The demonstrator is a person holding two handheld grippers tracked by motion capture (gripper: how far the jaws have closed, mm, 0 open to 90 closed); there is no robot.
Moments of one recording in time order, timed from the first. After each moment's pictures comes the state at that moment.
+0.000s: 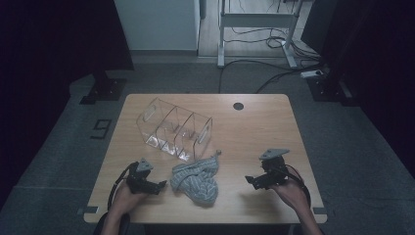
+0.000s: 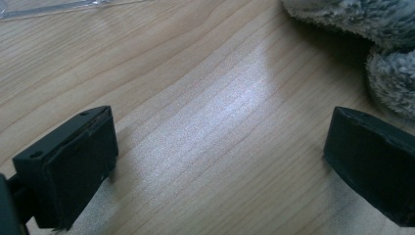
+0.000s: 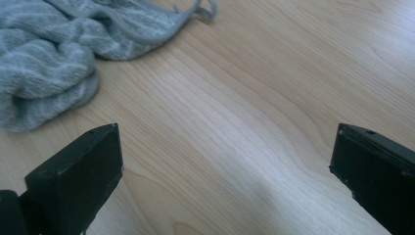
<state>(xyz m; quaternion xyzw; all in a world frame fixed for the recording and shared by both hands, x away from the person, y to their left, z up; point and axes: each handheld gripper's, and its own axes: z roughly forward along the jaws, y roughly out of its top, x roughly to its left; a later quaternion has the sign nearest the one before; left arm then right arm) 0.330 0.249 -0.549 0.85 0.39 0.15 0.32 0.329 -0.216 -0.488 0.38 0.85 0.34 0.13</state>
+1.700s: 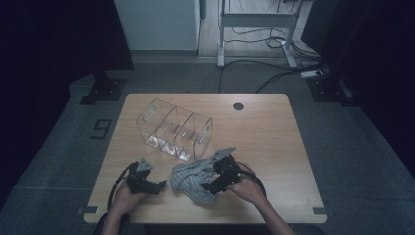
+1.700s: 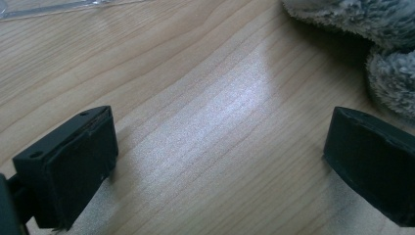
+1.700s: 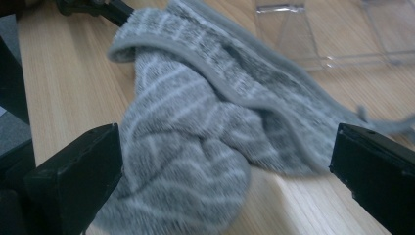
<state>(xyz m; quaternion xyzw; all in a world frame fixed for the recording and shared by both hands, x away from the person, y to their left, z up) 0.330 0.249 -0.549 0.85 0.39 0.14 0.32 0.340 -0.077 -0.492 0.24 0.90 0.37 0.04</state>
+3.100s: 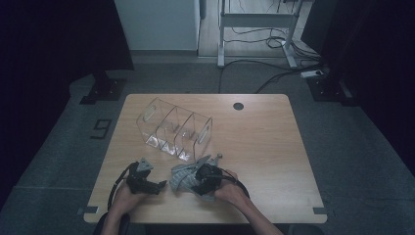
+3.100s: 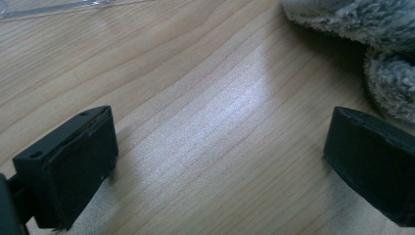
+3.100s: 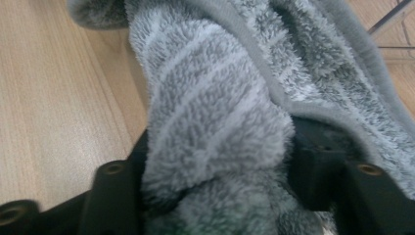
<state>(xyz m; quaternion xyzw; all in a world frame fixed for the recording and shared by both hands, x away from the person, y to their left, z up) 0.330 0.249 -0.549 0.85 0.39 0.15 0.32 0.340 -0.026 -0.527 0.21 0.93 0.28 0.06</state>
